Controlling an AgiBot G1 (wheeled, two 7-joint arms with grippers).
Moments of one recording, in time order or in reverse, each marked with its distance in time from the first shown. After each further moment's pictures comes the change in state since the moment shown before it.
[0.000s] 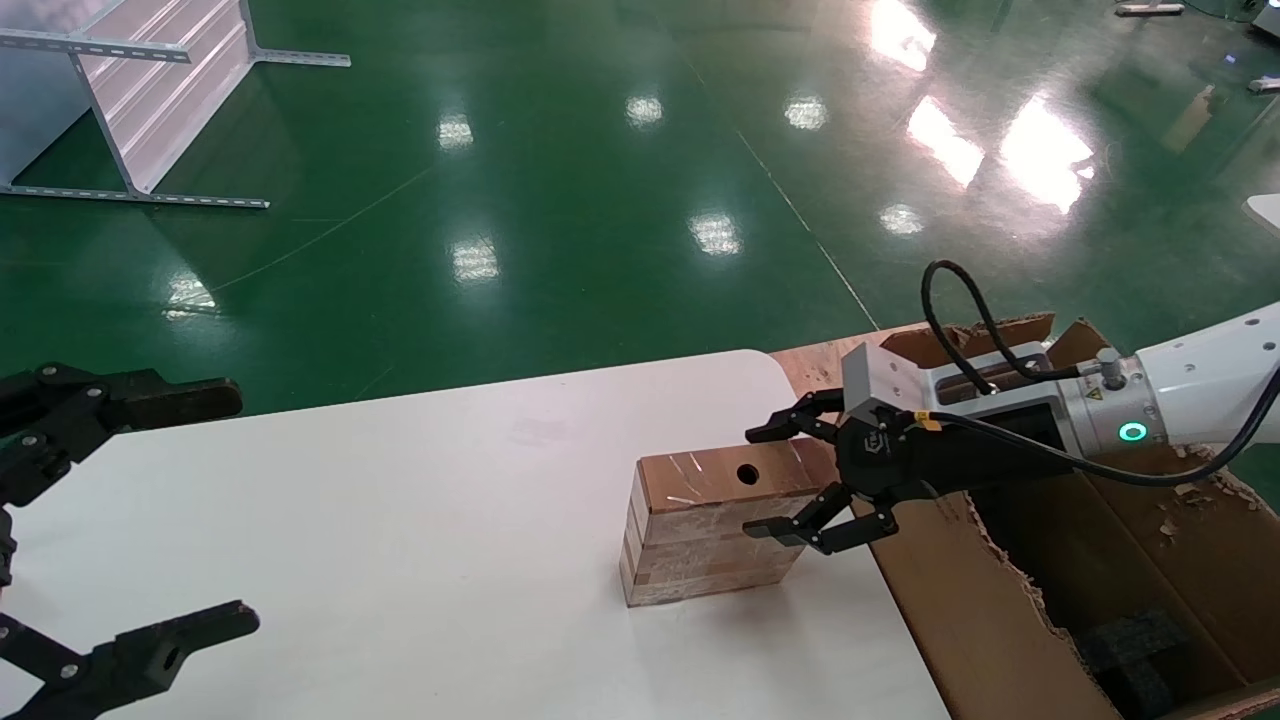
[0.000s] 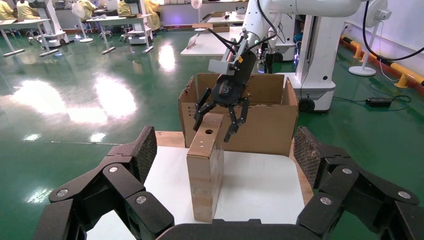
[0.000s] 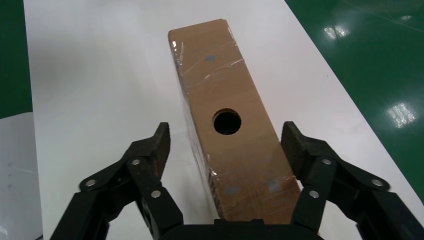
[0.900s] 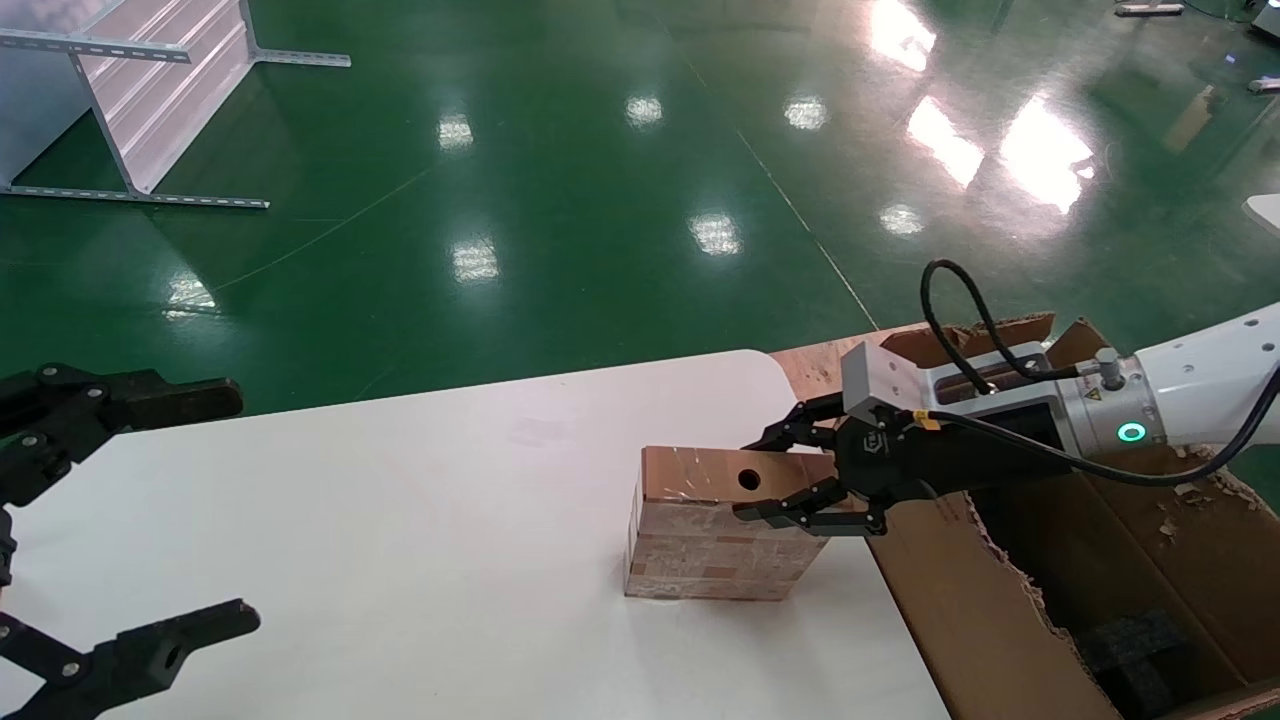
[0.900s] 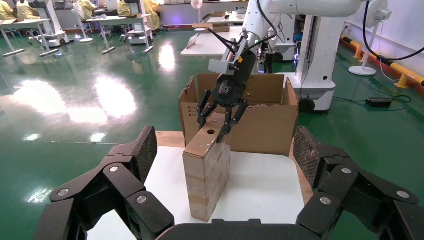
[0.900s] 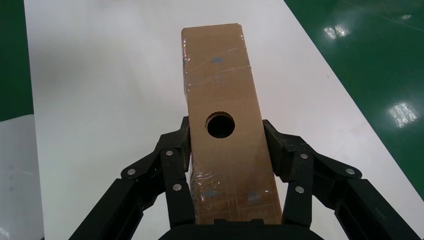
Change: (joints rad) left arm 0.000 0.000 0.000 0.000 0.000 0.000 0.000; right arm -0.008 0.009 -0.002 0.021 0.012 0.005 0.014
